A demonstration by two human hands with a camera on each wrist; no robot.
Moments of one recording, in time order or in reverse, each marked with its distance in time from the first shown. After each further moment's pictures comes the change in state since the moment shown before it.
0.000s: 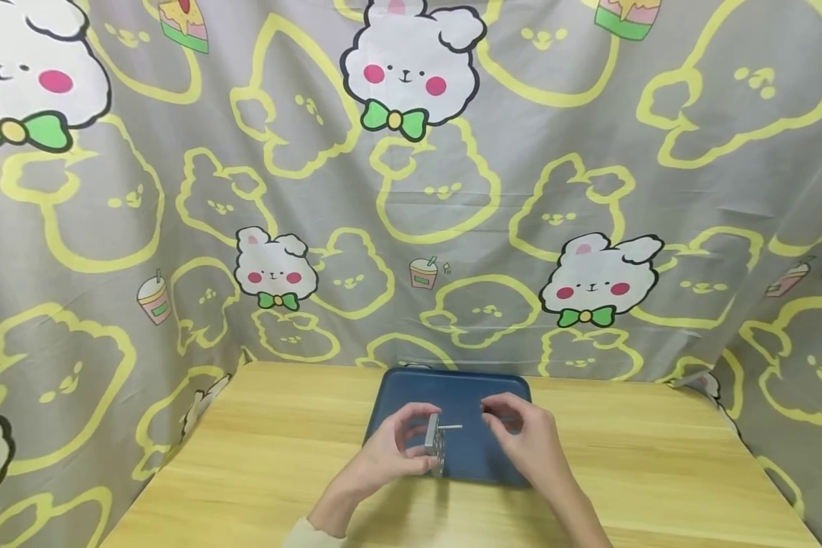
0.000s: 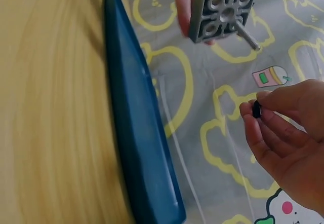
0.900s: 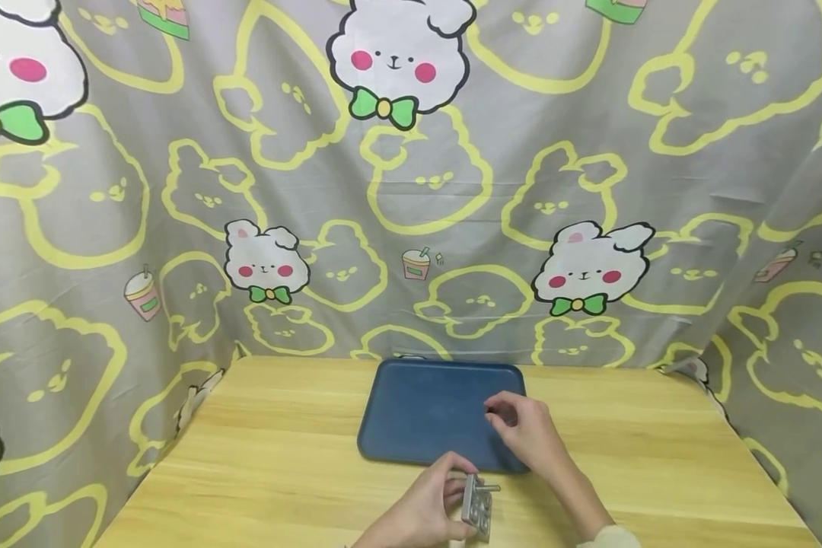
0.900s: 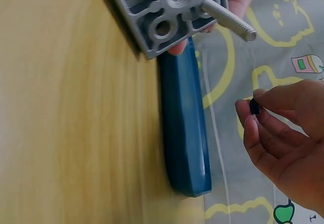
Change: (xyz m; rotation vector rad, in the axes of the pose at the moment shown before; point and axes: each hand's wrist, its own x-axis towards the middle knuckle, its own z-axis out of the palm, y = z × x) left_hand -0.017 -0.041 0.063 0.177 -0.102 -0.199; right_hand 0.004 0.030 -0.004 -0.141 -0.147 0.018
